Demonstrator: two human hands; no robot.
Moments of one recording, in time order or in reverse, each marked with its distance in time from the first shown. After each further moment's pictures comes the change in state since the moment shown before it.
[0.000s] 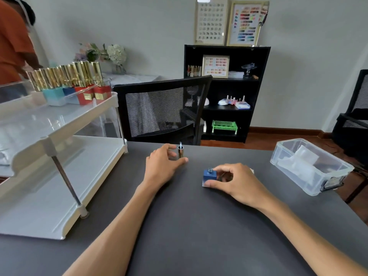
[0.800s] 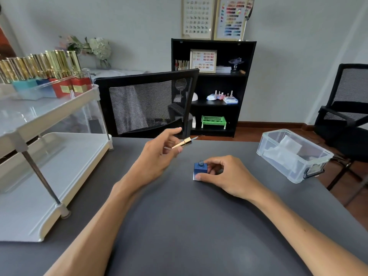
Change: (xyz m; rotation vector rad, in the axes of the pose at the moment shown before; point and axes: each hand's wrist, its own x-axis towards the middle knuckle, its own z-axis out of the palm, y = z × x) left_hand -0.017 0.027 -0.017 -0.245 -0.197 0.429; right_hand -0.006 -0.002 -0.006 0.080 -0.001 0.040
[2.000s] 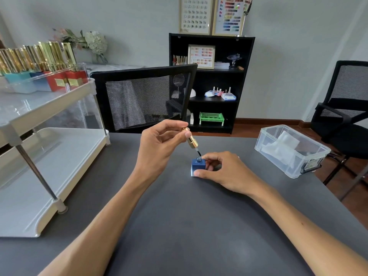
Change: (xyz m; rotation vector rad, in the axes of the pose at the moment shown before) left_hand 0.000 0.030 0.015 -0.540 0.223 0.004; right_hand -0.001 0.000 -0.002 -0.027 -0.055 0.006
